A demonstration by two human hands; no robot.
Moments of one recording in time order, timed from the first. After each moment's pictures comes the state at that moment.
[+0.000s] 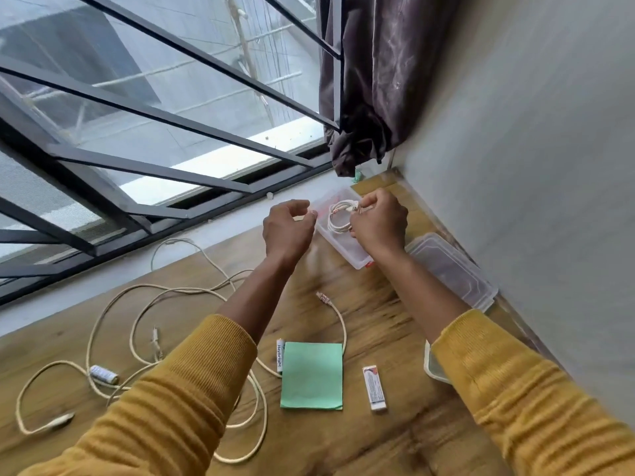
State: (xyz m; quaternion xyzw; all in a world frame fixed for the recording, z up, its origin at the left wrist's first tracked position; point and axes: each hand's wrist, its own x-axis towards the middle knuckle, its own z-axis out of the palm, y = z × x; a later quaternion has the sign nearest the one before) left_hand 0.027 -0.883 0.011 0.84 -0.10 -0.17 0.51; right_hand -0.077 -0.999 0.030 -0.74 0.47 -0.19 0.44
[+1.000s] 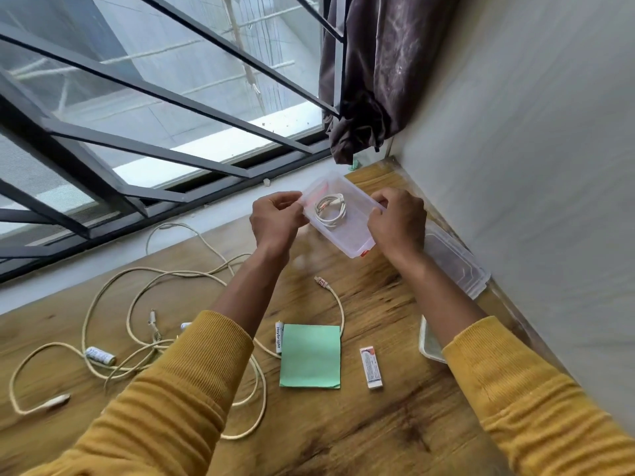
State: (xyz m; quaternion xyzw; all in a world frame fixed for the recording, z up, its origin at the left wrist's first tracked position) left_hand 0.018 -0.865 0.020 0.74 -0.02 -0.20 0.64; right_hand -0.116 -0.999 0.034 -0.85 0.41 -0.20 0.26
